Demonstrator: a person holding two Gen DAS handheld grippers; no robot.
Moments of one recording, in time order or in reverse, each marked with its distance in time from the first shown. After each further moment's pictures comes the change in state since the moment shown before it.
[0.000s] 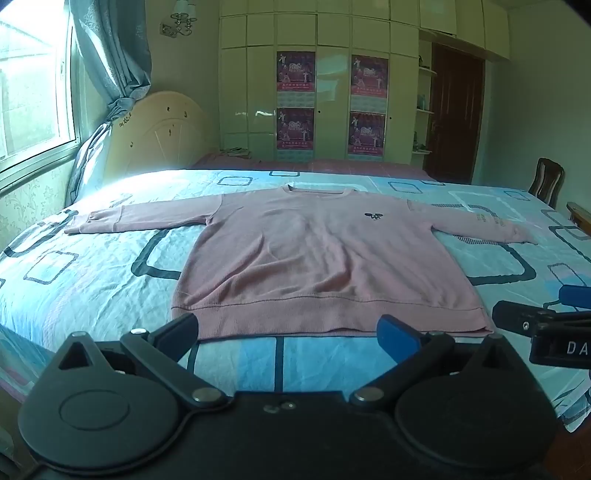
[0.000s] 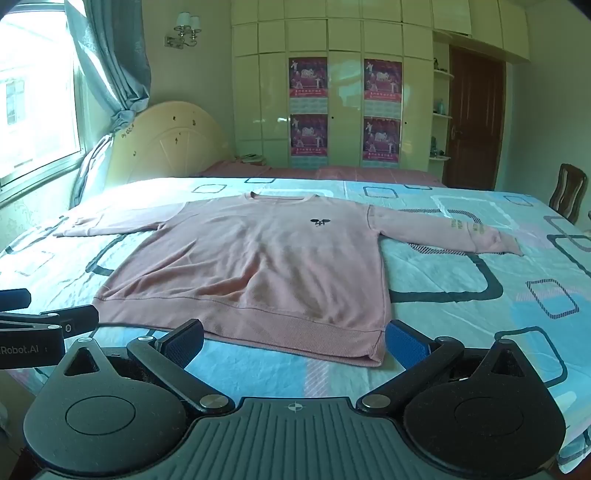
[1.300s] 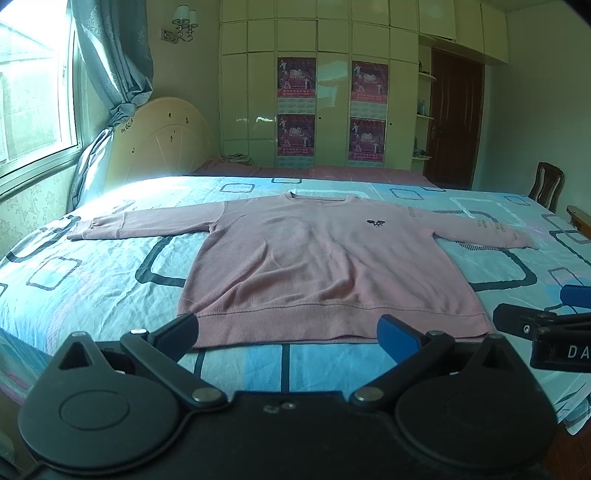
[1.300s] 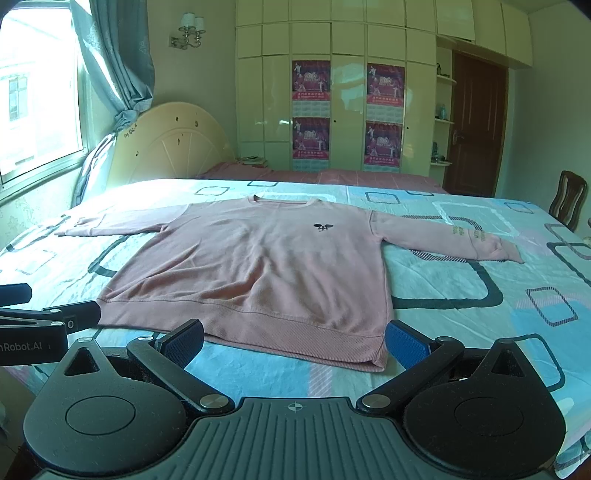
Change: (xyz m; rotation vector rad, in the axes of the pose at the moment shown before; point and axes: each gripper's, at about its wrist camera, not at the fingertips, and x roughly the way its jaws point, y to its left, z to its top) left arm -0.003 0.004 0.002 -0.002 -0.024 0.002; right arm -0.006 0.011 0.002 -0.014 -0.010 -0.002
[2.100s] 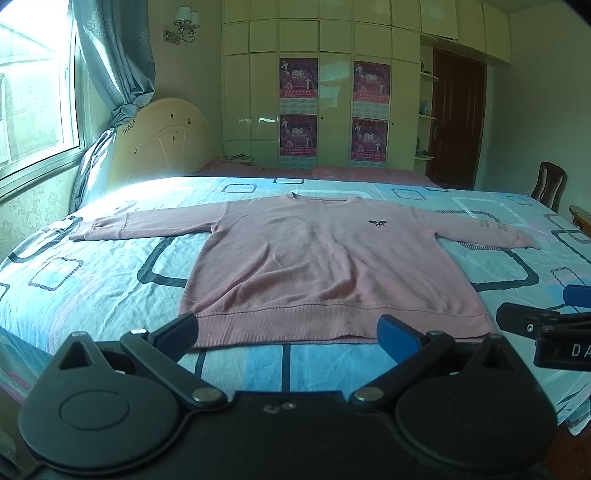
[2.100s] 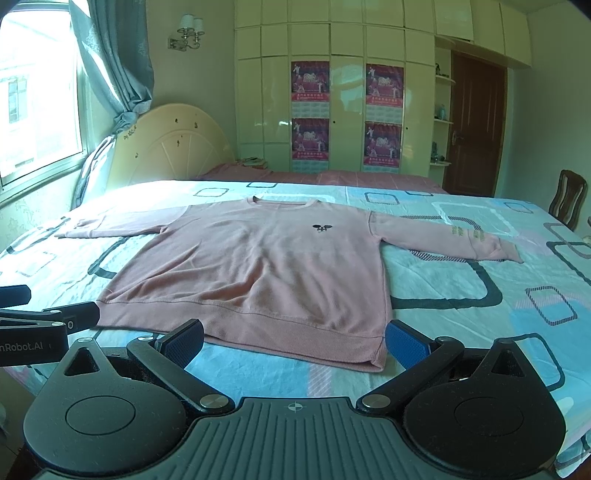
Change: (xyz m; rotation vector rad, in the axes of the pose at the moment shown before) left arm 0.000 0.000 0.000 0.001 -0.002 0.007; right arm -0.001 0.000 0.002 0.006 -0.001 0.002
